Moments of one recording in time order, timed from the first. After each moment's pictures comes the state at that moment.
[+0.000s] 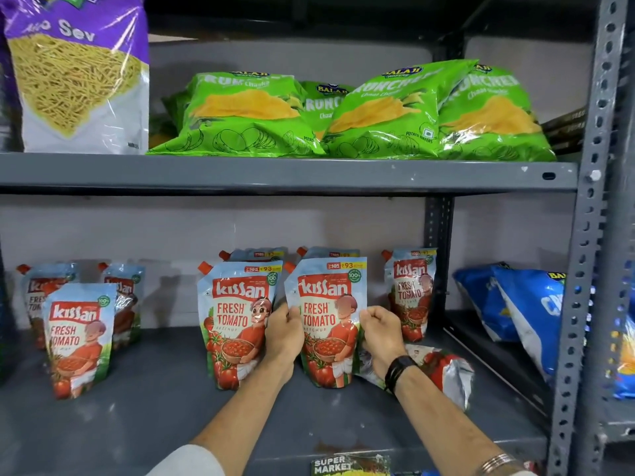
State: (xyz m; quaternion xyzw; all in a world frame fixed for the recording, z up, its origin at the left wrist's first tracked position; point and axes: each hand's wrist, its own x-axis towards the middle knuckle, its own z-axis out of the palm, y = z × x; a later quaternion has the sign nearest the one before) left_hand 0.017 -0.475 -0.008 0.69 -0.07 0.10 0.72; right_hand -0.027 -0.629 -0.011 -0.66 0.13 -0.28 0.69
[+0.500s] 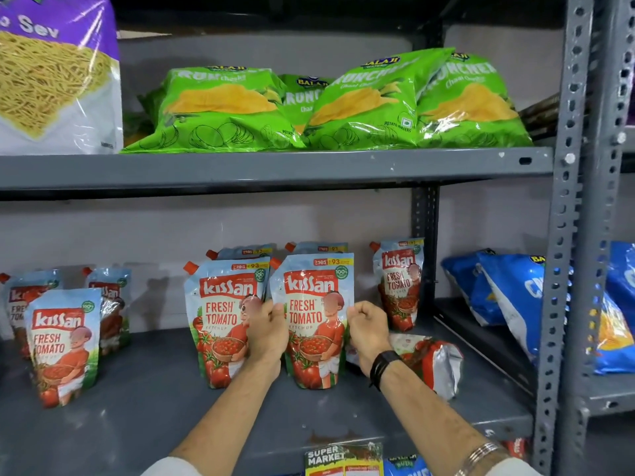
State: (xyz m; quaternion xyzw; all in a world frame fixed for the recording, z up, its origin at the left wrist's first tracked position) left_hand 0.020 -0.467 -0.016 0.71 -0.04 0.14 0.69; right_hand -0.034 -0.616 -0.013 -0.66 0.15 -0.29 0.68
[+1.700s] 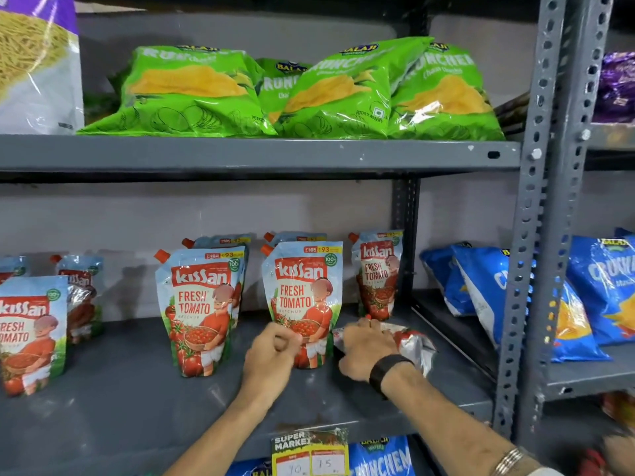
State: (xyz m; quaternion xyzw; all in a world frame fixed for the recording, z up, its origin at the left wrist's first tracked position) left_hand -0.054 -0.480 -0.049 0.79 -0.14 0.08 0.60; right_hand -0.097 -0.647 -0.011 -0.99 0.14 -0.05 0.05
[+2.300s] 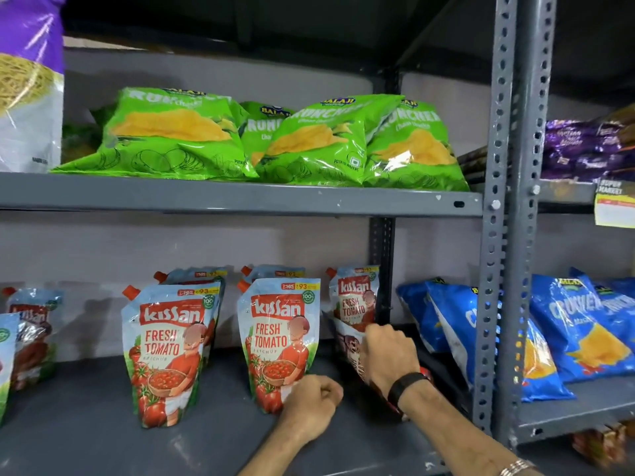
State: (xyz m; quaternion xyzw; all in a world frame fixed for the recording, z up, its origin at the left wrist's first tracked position) left_hand -0.047 -0.573 -0.053 0.85 -0.26 -0.04 0.45; right_hand -0.112 -0.707 0.025 -0.94 0.18 -0.28 0.01
